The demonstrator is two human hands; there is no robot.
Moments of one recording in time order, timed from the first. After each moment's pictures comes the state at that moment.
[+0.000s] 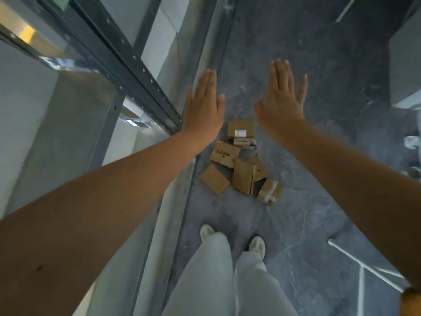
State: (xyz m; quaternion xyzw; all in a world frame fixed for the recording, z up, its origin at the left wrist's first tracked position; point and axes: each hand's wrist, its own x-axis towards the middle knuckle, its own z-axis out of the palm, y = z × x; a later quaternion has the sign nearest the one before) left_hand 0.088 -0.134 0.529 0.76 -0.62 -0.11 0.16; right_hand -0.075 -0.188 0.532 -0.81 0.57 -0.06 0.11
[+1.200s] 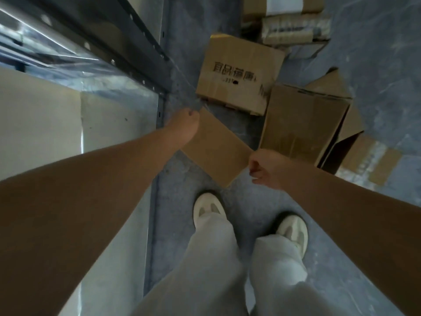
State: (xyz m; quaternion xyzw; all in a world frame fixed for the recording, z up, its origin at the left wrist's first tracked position) left_hand 0.225 -0.125 -0.160 0.80 -0.34 -0.49 -0.02; right_hand 0.029 -0.115 -0.140 -0.17 0.71 0.14 0.67
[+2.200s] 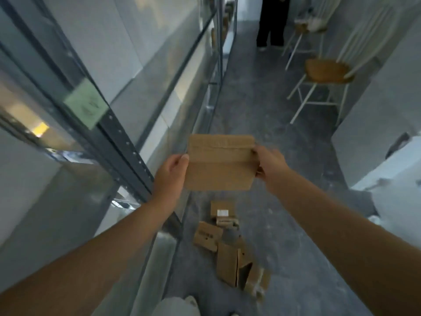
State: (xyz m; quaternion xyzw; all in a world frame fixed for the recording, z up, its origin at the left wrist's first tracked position) left_hand 0.121 -0.152 0.602 0.73 -0.35 -0.33 0.49; right_hand -0.071 -0.262 0.598 -0.36 0.63 -0.34 0.59
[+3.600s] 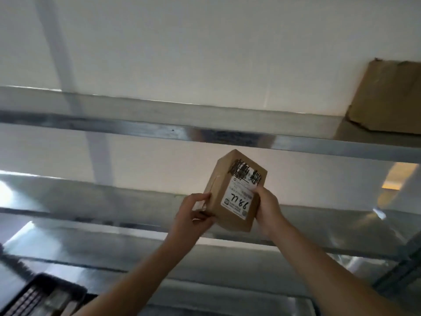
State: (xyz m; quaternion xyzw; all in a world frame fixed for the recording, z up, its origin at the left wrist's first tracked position) left_hand 0.055 0.487 0.710 0.76 -0.03 0.14 0.64; right_hand 0.148 0.296 0.735 -0.60 0.07 0.12 0.79
